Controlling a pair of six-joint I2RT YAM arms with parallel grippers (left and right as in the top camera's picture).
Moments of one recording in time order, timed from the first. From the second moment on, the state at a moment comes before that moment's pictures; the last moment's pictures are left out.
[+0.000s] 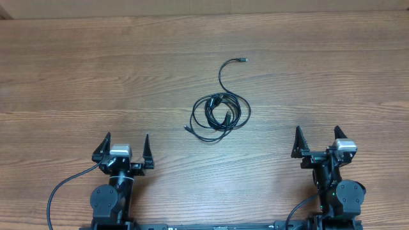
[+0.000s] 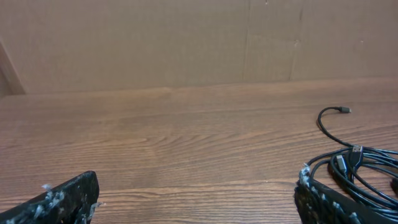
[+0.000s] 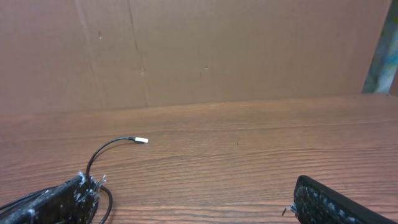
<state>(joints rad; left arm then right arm) -0.03 0.01 0.01 -0.08 0.01 0.03 -0.05 0.01 0.02 -0.03 -0.07 0.07</state>
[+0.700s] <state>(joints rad) -0.03 0.01 0.05 -0.15 0.01 -0.02 -0.05 0.02 0.02 -0.05 -0.06 0.08</state>
